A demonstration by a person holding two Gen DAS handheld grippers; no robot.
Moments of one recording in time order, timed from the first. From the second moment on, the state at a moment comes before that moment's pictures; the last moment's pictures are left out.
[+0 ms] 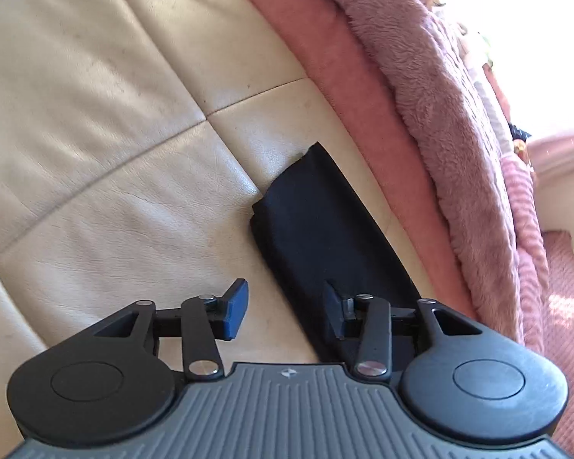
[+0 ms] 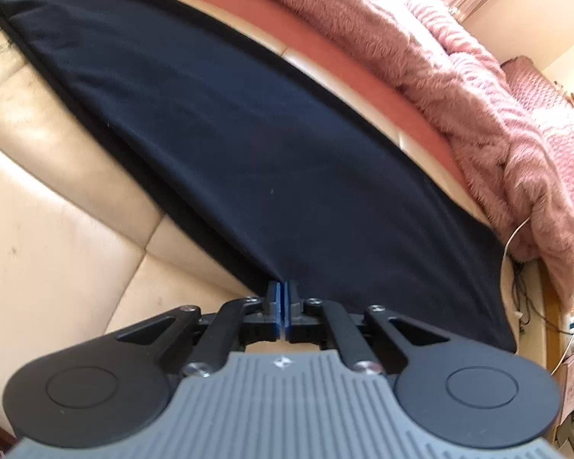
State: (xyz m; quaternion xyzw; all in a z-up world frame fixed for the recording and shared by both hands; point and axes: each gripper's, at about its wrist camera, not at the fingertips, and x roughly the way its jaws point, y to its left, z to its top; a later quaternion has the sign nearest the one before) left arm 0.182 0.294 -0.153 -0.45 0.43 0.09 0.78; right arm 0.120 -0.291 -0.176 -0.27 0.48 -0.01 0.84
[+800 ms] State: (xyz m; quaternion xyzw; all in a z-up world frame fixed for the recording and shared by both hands) left arm 0.173 0.293 -0.139 -0.40 0.35 0.19 0.83; right arm 0.149 -0.303 -0.173 -0.22 0.52 0.04 0.82
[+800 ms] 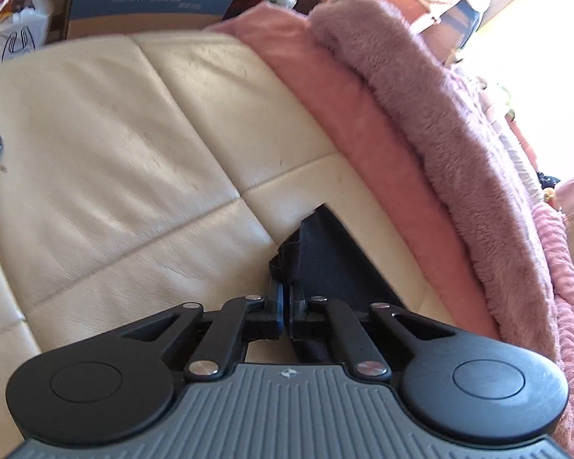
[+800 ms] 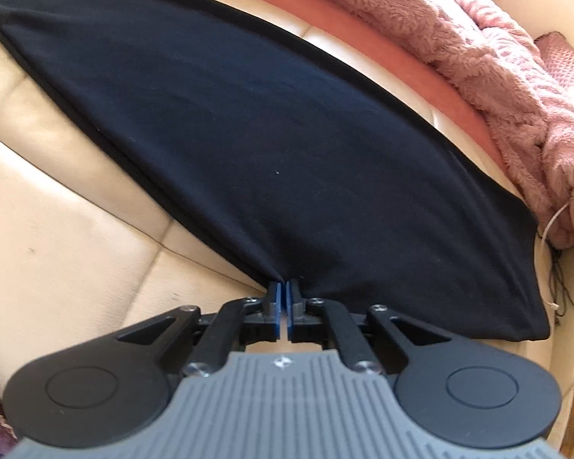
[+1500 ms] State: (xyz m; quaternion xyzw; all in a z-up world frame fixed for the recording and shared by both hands) left arm 0.159 0.092 -0.006 -0.13 0.24 0.01 0.96; right arm 0.153 -0.235 -0.107 -0.12 0.35 0.09 0.92
